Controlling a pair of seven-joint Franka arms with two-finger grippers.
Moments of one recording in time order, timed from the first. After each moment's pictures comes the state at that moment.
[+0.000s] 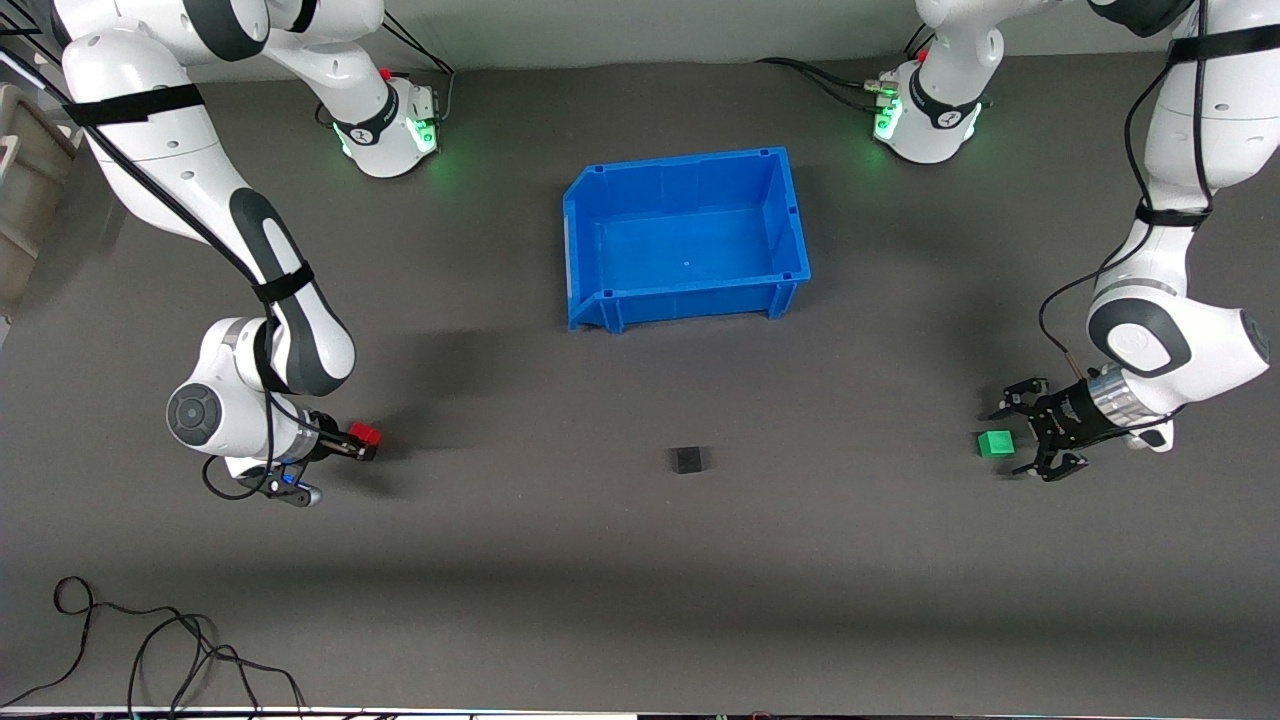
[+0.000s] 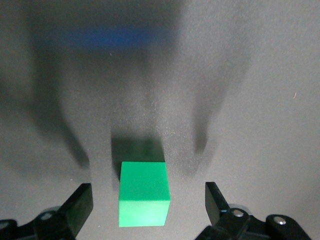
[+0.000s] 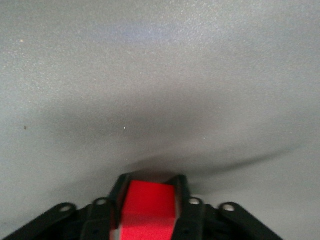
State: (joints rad) left arm 0.21 0.57 -0.04 -1.98 -0.84 2.49 -0.85; right arm 0.06 0.62 -0.05 -1.86 0.11 2.37 0.29
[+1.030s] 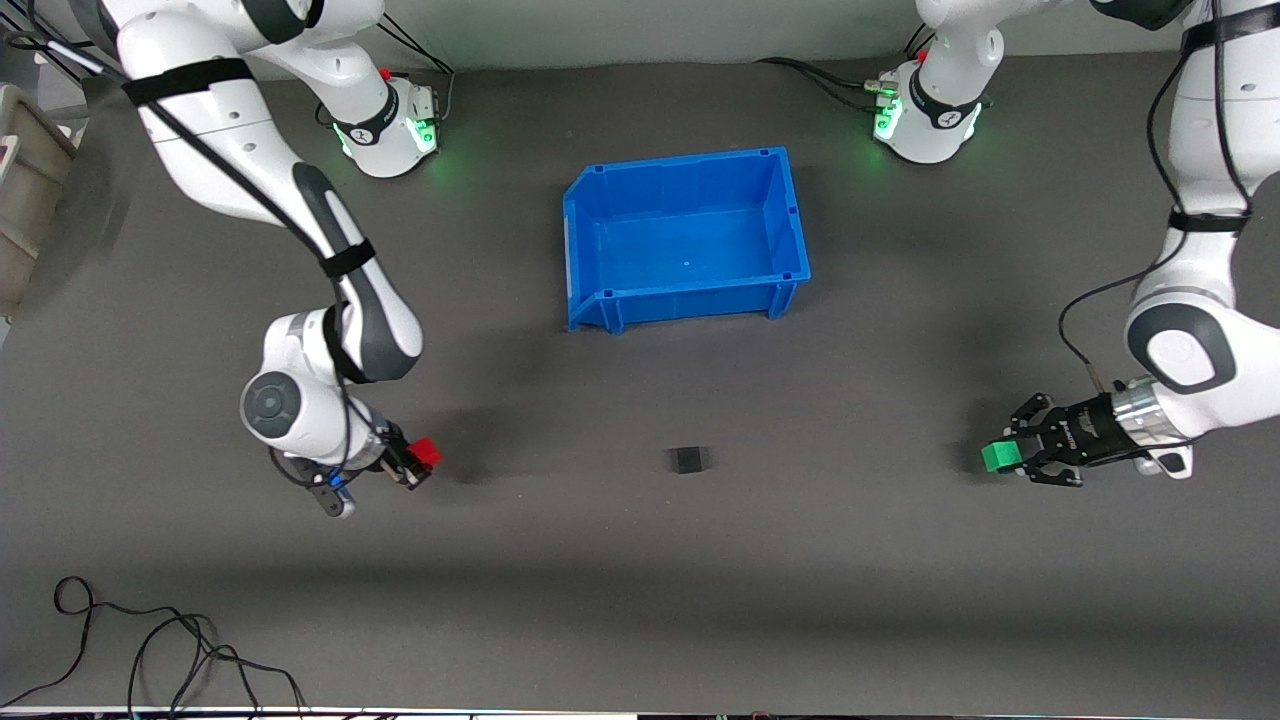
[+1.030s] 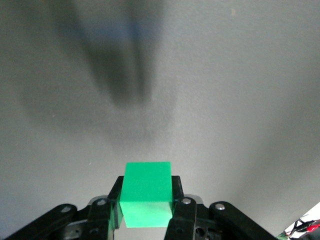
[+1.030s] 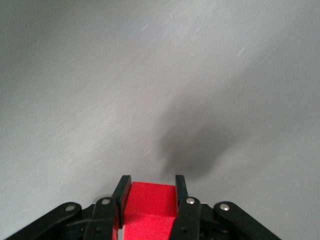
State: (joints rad) left arm 0.22 0.55 -0.03 -1.81 -0.74 2.22 -0.91; right arm 0.28 0.62 -0.04 -1.74 0.12 2.37 1.05
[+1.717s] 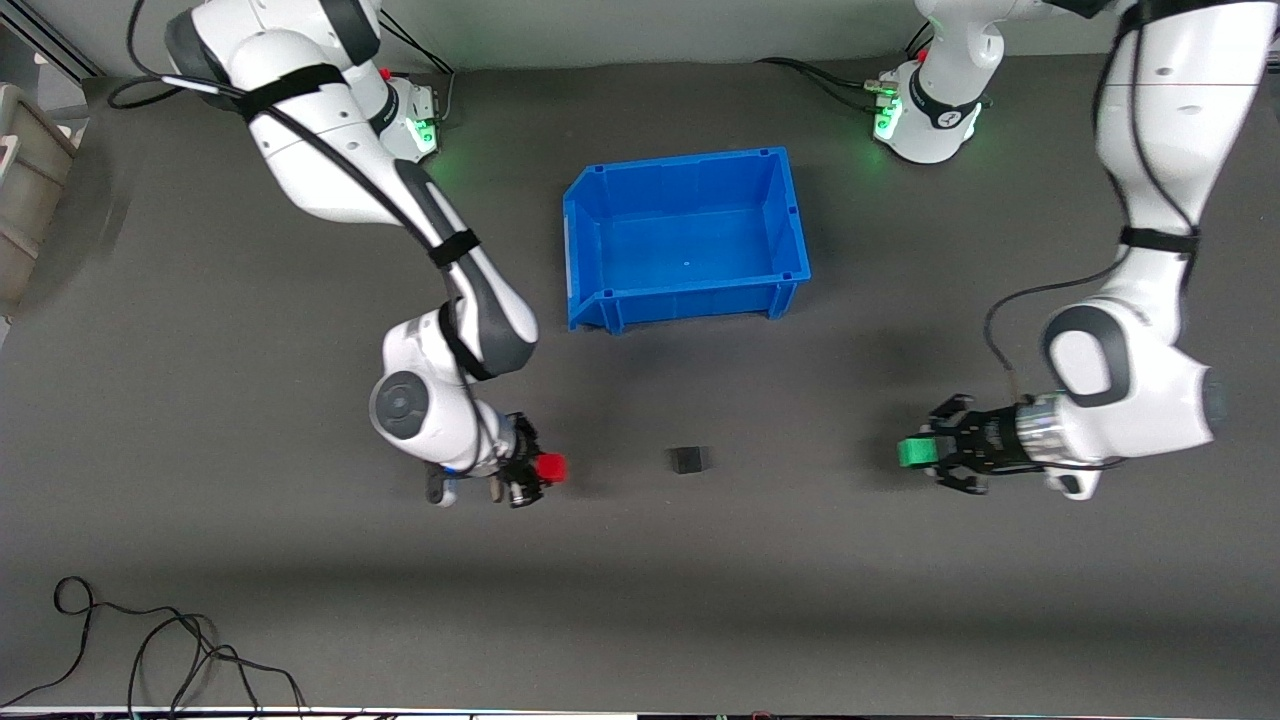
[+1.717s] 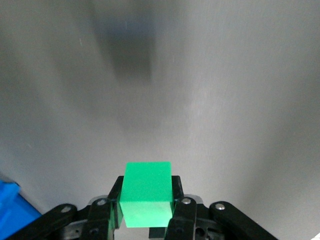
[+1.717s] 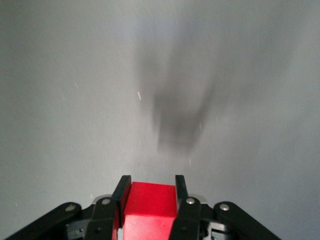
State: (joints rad) left arm -0.04 0.55 -0.05 -1.76 -0.67 2.22 -1.23; right arm 0.49 0.80 -0.03 -1.43 0.29 2.34 1.74
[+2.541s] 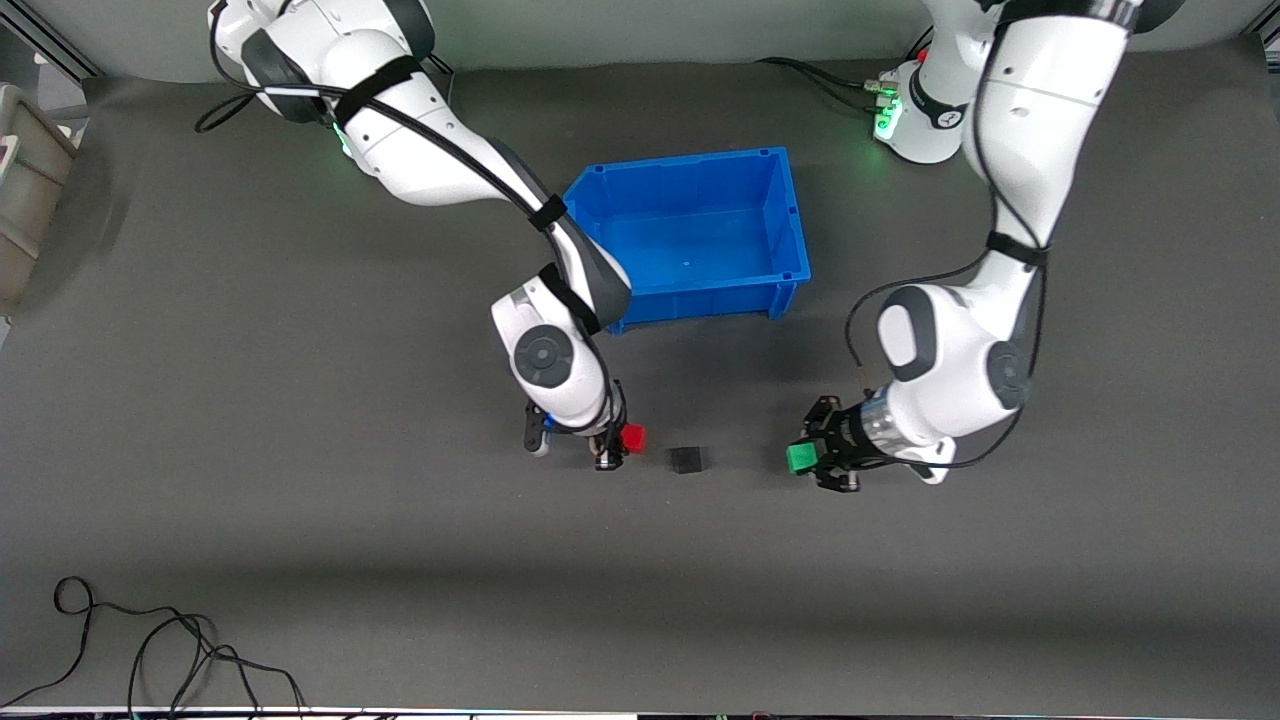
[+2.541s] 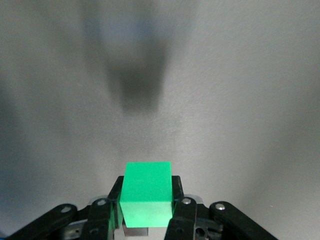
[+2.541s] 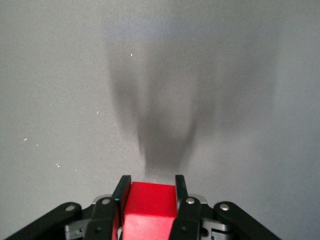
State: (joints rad) left arm -0.33 0.62 -0.05 -1.75 -0.66 2.52 -1.54; right arm 0.66 0.91 -0.04 -1.31 0.13 2.34 2.18
